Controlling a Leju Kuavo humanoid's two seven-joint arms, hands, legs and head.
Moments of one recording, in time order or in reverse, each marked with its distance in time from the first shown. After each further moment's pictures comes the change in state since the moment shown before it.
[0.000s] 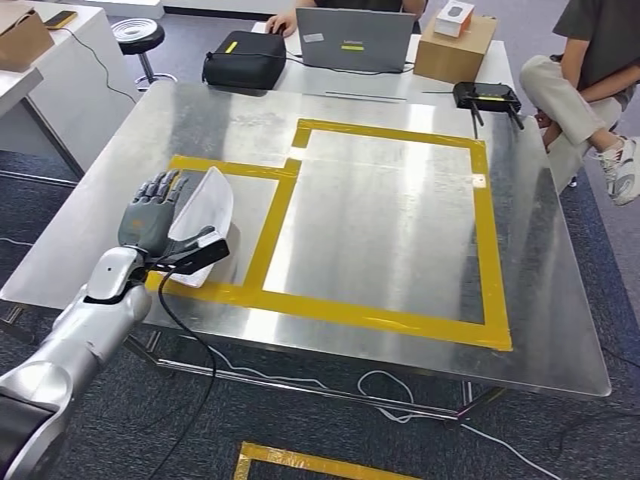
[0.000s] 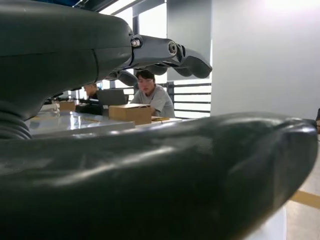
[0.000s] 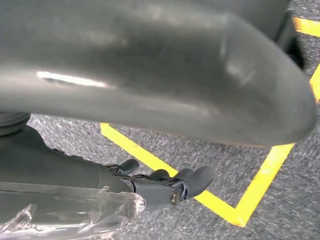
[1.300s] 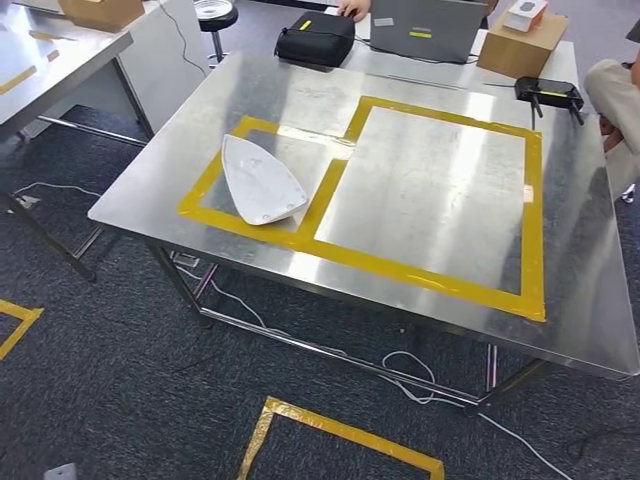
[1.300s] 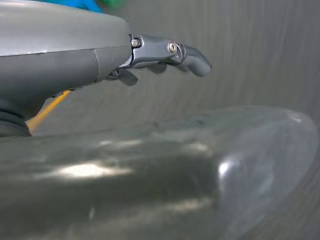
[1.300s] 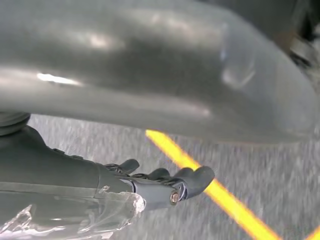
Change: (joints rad) left arm 0.548 -0.303 1.611 0.359 0.203 -0.035 -0.006; right arm 0.007 0.011 -0.038 0.012 0.052 -0.026 0.128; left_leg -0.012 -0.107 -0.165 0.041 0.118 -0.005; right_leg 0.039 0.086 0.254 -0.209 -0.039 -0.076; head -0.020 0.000
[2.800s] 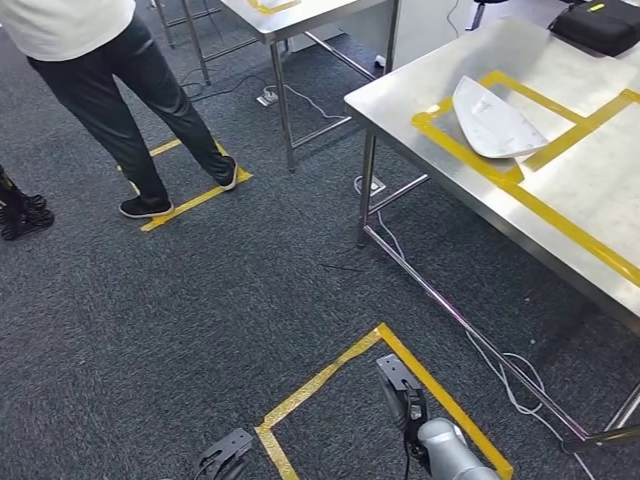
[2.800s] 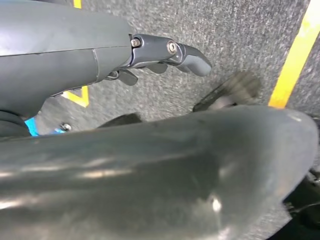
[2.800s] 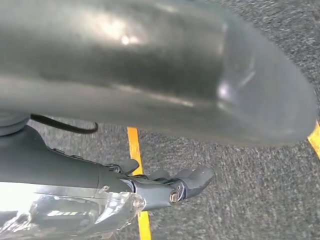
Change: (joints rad) left arm -0.154 -0.099 -0.405 0.169 -0.391 -0.702 0.159; right arm -0.431 0.051 0.118 -0.072 -0.113 0.174 0.354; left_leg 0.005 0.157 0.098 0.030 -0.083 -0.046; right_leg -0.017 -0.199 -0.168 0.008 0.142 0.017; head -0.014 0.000
